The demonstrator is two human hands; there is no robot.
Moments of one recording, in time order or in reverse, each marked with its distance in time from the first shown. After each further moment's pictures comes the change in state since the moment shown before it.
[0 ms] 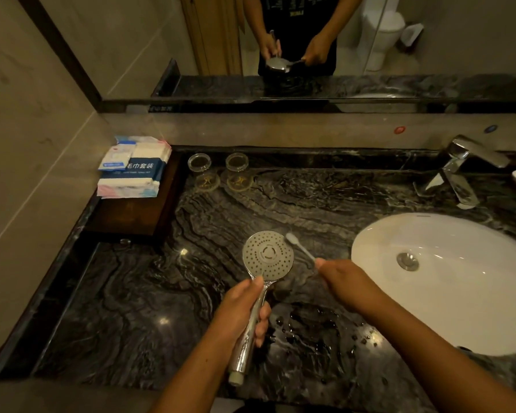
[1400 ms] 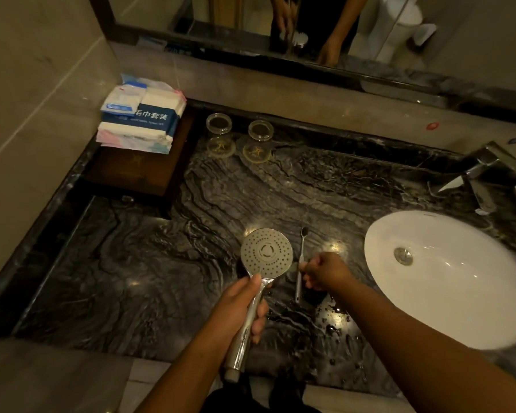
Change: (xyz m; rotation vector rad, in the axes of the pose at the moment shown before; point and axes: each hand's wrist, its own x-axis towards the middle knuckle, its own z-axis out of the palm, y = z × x) left_hand 0.005 -0.041 -0.067 -0.142 -0.043 -0.056; right_hand 0.058 0.020 0.088 0.139 0.042 0.382
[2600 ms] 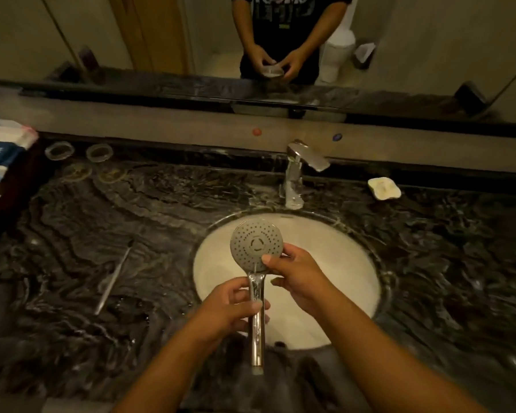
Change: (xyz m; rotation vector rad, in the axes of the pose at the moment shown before) left_hand 0.094 -0.115 0.375 0.331 -0.080 0.095; right_hand -0.001 0.137 -0.350 0.511 -0.246 -0.301
